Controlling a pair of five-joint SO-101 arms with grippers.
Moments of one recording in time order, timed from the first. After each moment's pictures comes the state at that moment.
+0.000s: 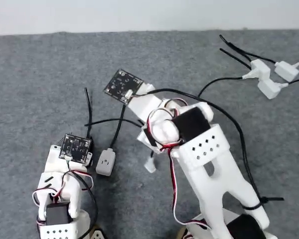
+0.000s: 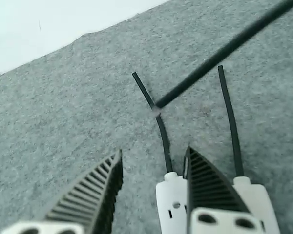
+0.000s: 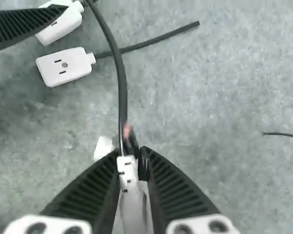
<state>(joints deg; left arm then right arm) -9.5 -103.5 97.1 47.4 -14.8 -35.0 -21.3 2.9 90.6 25.5</state>
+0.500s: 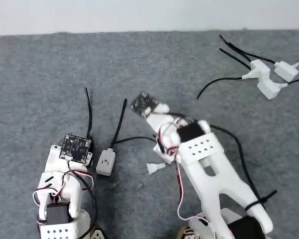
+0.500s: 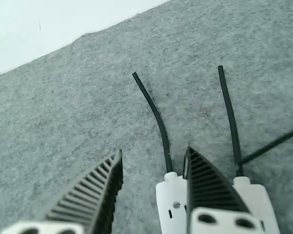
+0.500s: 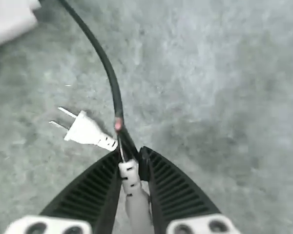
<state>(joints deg) -9.5 -103.5 97.1 47.4 -14.8 -26.3 -22.7 41.7 60.6 27.3</state>
